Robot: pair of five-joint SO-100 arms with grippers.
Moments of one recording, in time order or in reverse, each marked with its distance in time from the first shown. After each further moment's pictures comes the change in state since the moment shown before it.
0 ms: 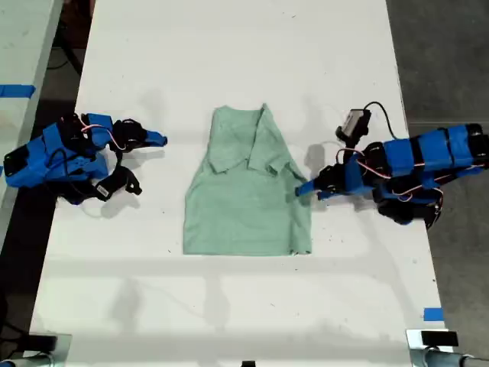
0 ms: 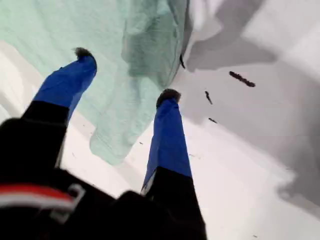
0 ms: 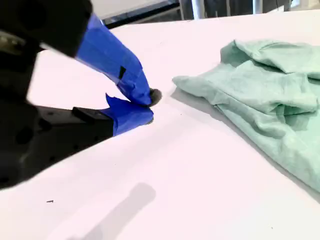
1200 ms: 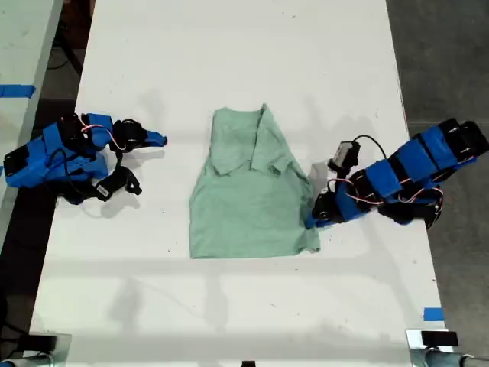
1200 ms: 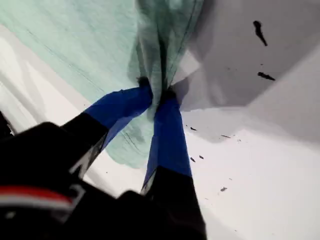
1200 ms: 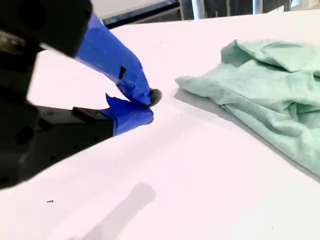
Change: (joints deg) arm 0 0.0 0.0 0.0 0.0 0.0; arm 1 -15.4 -20.8 0.5 -20.5 19.2
